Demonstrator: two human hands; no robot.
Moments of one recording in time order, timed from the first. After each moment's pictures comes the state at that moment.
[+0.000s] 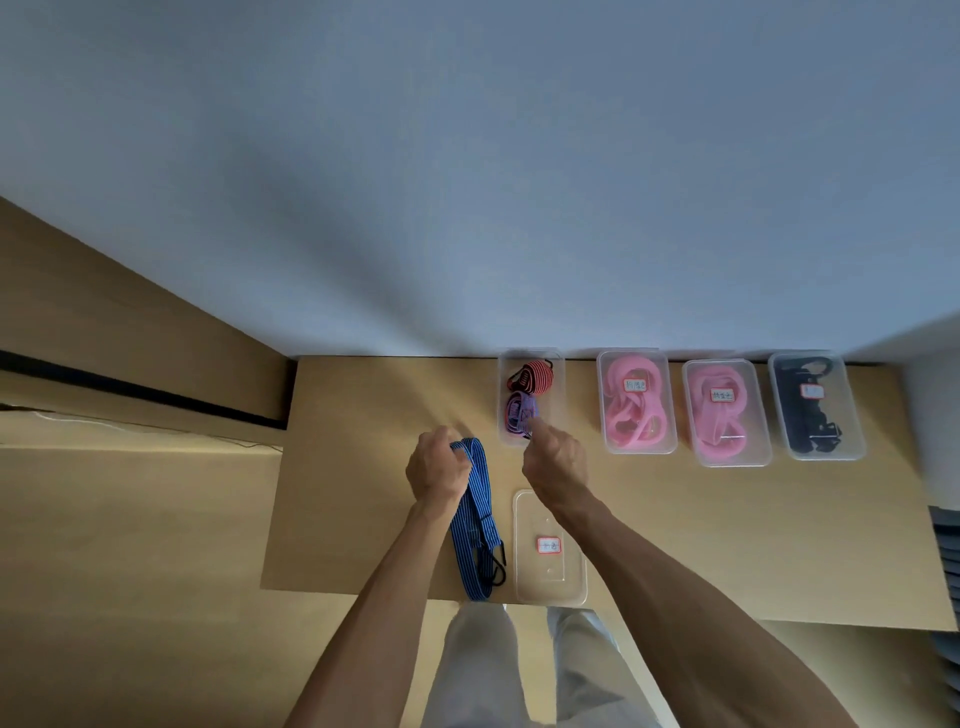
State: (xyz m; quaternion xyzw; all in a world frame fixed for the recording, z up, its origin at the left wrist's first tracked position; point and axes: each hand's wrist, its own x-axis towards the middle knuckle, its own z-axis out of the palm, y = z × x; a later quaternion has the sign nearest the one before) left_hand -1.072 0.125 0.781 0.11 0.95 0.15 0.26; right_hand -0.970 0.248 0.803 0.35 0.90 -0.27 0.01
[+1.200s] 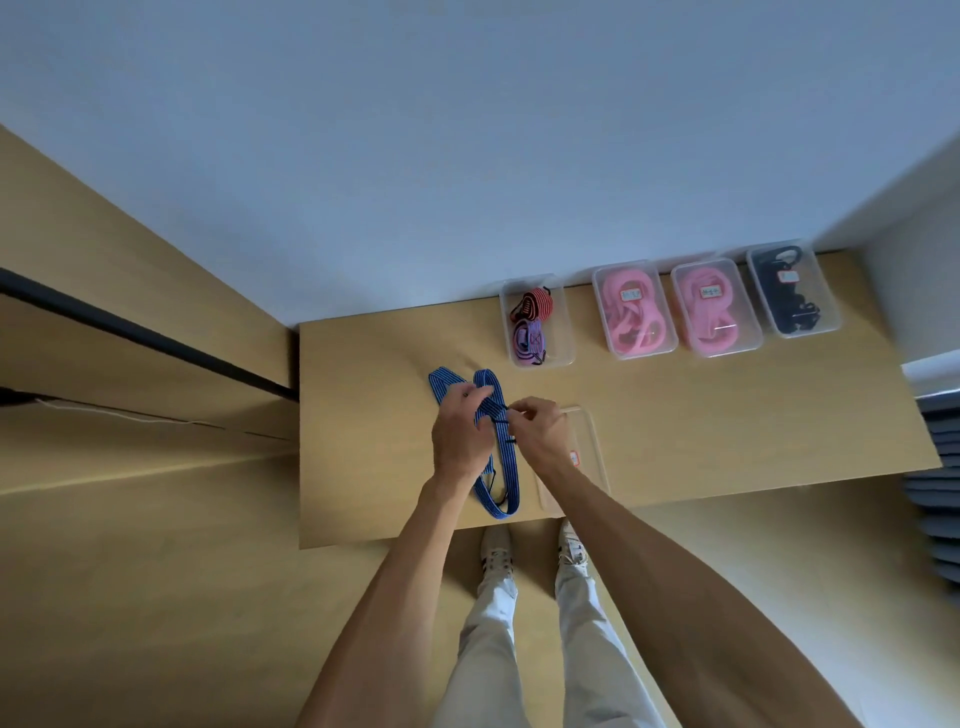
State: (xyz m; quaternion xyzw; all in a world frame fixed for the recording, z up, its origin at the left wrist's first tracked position) left_hand -1.033 0.051 0.785 0.32 0.88 0.29 0.19; right_hand -0.950 0.135 0.797 0.56 0.63 -0.54 -0.04
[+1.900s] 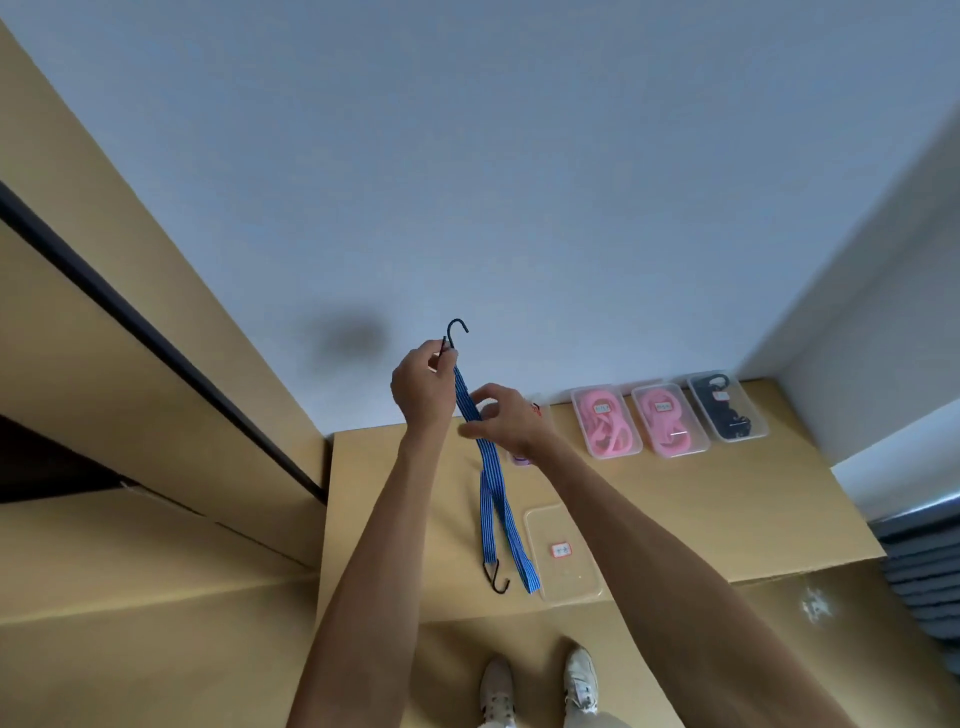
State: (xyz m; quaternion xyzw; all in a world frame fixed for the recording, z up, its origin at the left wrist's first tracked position) left_hand -1.110 0.089 1.007 0.23 0.83 0.50 0.03; right_hand -0.994 0.158 0.994 0.32 0.76 -0.57 -0.01
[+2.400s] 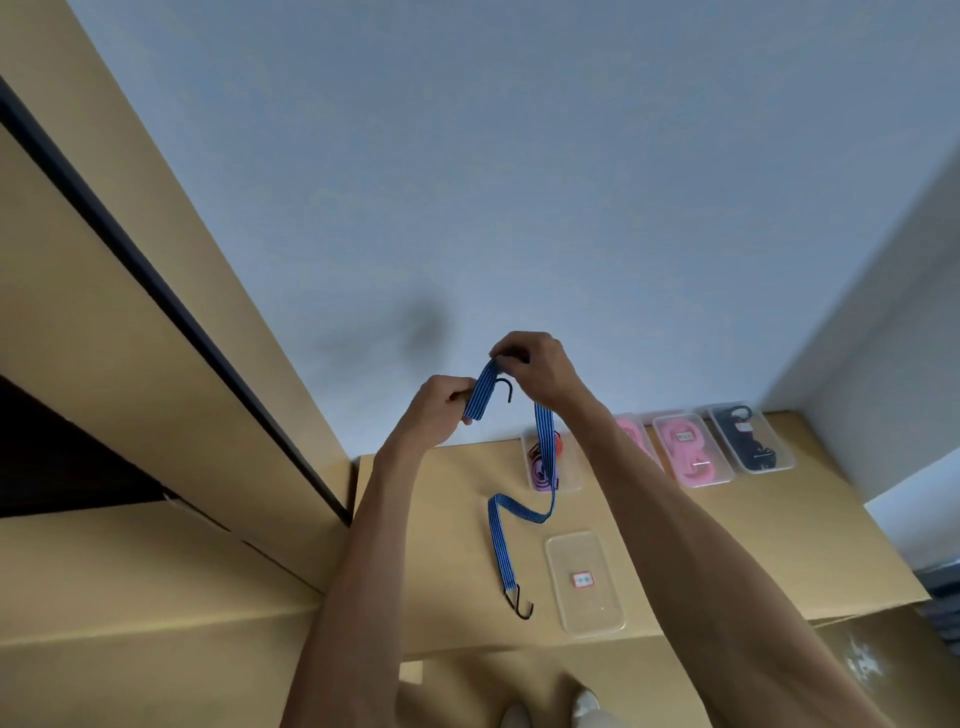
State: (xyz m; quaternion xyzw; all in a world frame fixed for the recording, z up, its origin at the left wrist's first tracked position) left_hand -1.134 0.045 1.039 0.41 0.75 0.44 0.27; right_hand -1.019 0.189 1.071 0.24 0.84 -0.43 -0.22
